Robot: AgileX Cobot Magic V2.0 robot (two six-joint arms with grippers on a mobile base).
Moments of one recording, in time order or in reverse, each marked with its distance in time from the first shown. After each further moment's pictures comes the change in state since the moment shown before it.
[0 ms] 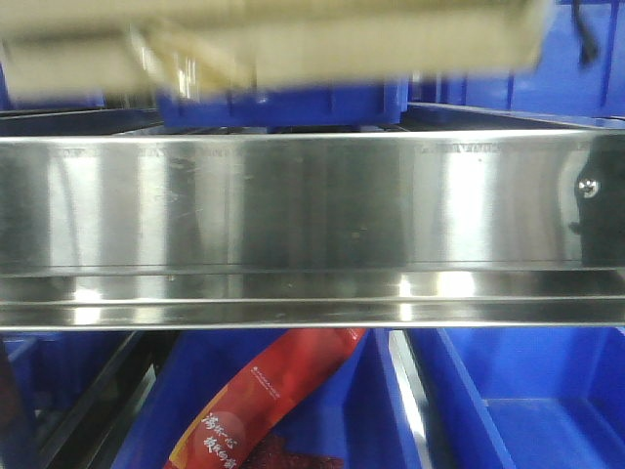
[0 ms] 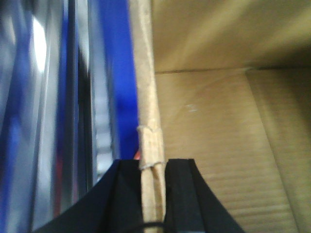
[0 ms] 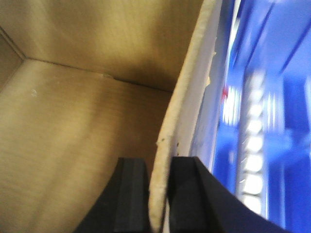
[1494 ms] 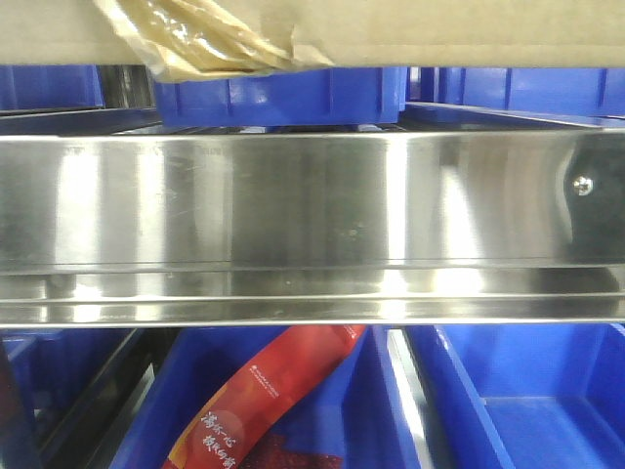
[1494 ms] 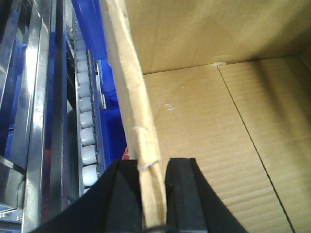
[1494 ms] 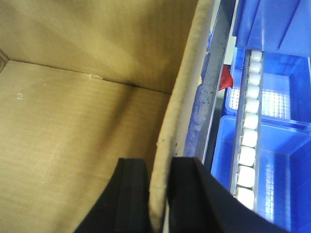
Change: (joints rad) left arm -0.312 -0.347 0.321 0.236 0.025 -0.217; right arm 0.000 -0.349 0.426 0.038 -0.099 -0.004
